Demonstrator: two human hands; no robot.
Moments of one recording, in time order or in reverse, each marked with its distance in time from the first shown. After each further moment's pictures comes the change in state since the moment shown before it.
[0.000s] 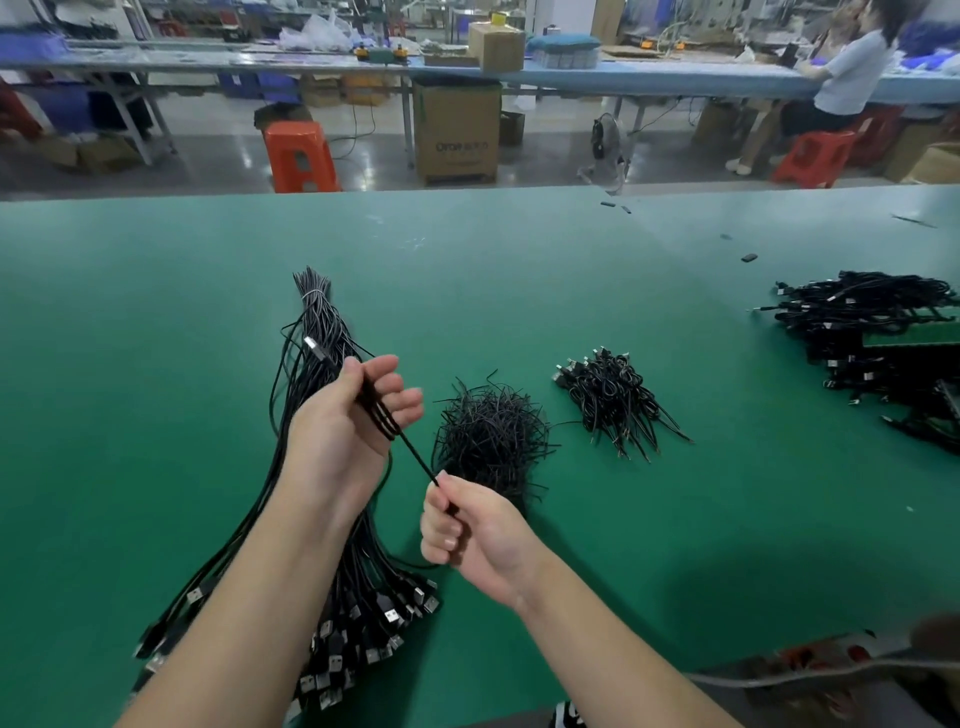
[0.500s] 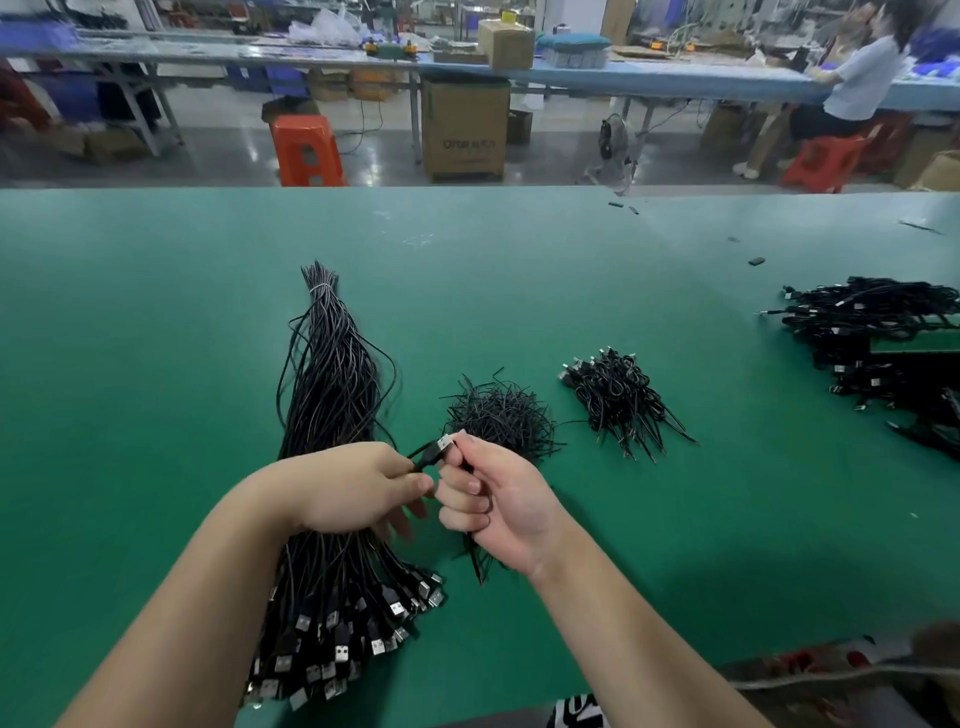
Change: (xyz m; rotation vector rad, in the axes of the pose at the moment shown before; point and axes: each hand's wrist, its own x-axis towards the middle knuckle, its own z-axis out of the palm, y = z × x) left_hand -0.021 0.030 -0.015 1.530 -0.564 -0.453; right_hand -0.001 -0.036 0.009 0.083 -0.137 -0.024
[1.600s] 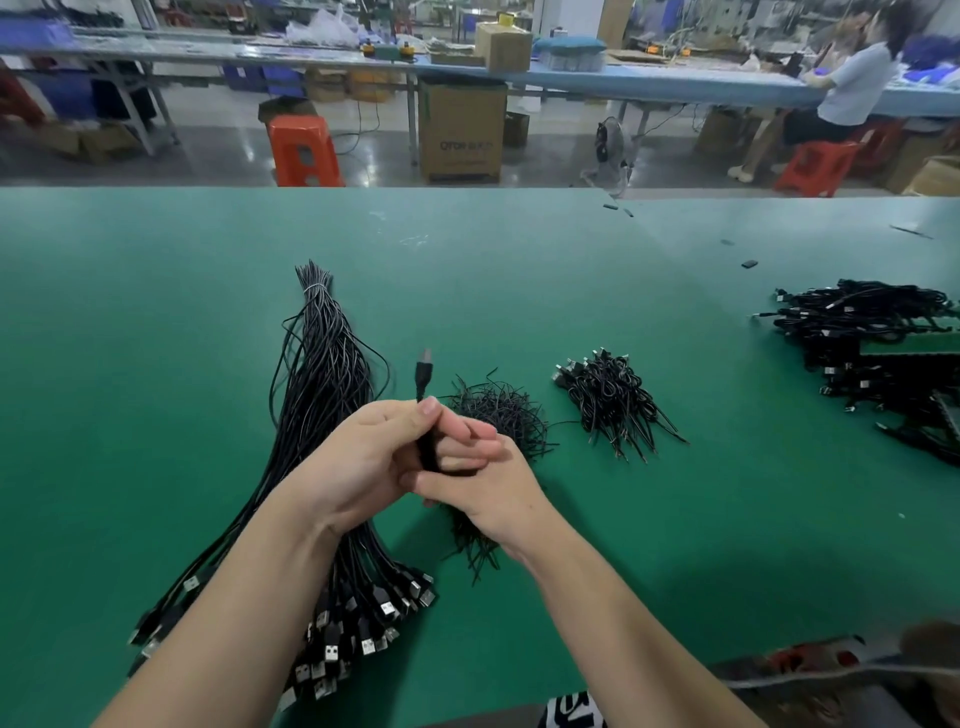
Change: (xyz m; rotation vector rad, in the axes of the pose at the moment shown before) left_hand 0.011 0.024 0.022 -1.104 0.073 0.492; right_hand -0.003 -0.006 0.012 -0.714 0.219 -0.278
